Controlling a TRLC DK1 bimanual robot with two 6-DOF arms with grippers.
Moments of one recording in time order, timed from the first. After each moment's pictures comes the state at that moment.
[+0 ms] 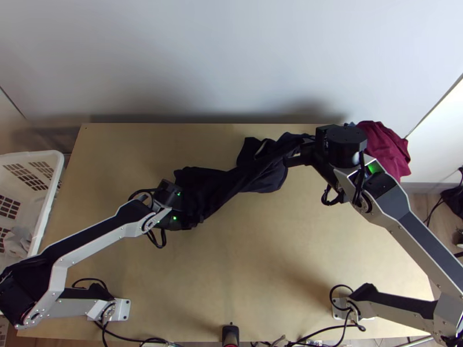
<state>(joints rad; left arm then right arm) -0.57 1.47 0.87 -0.46 0.25 -0.62 0.56 1.29 1.34 -0.48 0.30 0.15</state>
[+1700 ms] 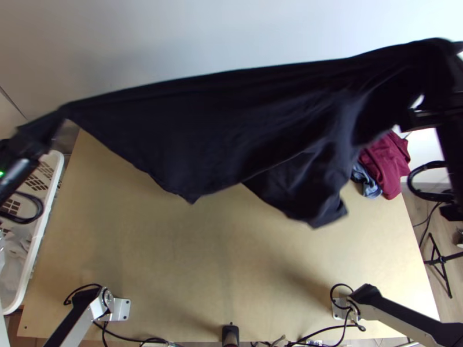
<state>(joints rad) 0.25 0.92 1.45 -0.36 0.69 -0.86 0.53 1.08 1.77 -0.22 0.30 -0.04</state>
